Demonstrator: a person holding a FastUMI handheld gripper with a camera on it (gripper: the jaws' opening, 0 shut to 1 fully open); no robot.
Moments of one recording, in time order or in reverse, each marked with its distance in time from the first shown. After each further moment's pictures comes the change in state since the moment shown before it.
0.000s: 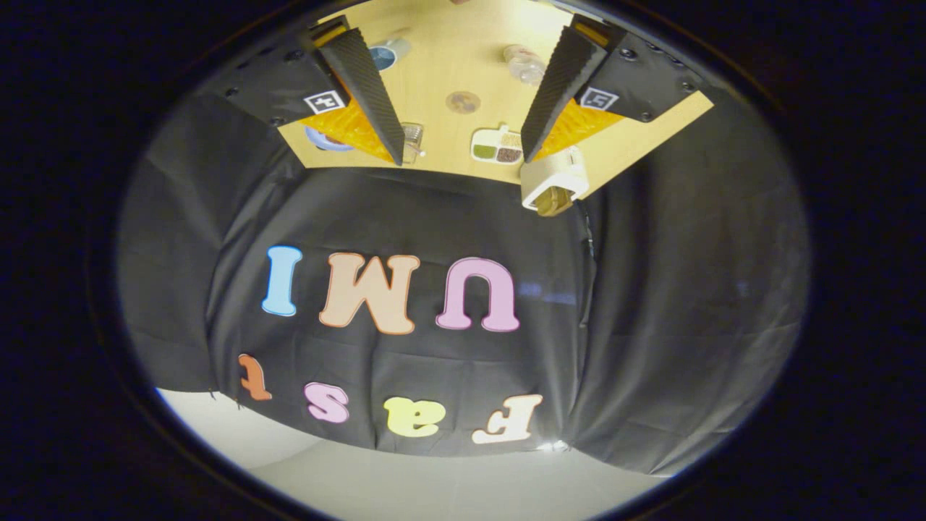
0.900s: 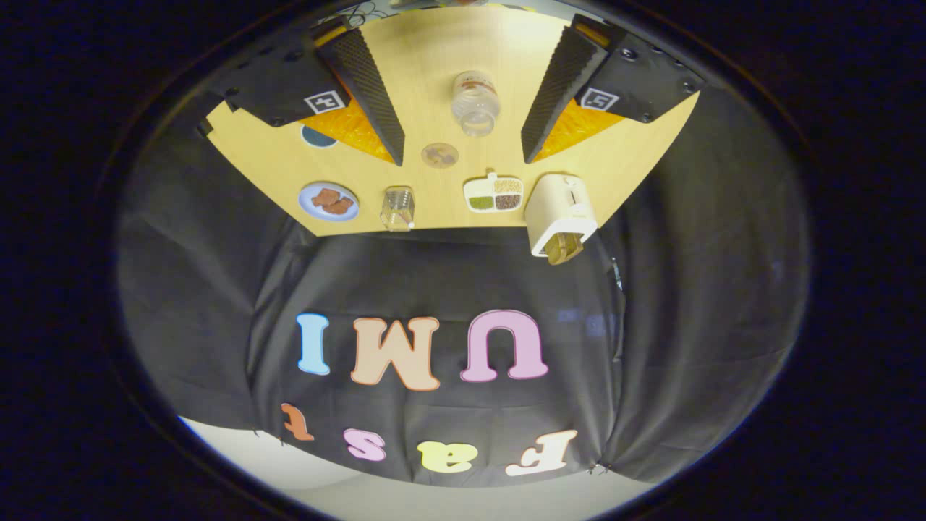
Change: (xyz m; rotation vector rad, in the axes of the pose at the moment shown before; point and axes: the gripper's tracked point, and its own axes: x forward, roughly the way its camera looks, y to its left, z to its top) arm -0.009 0.078 -0.119 0.146 0.163 -0.184
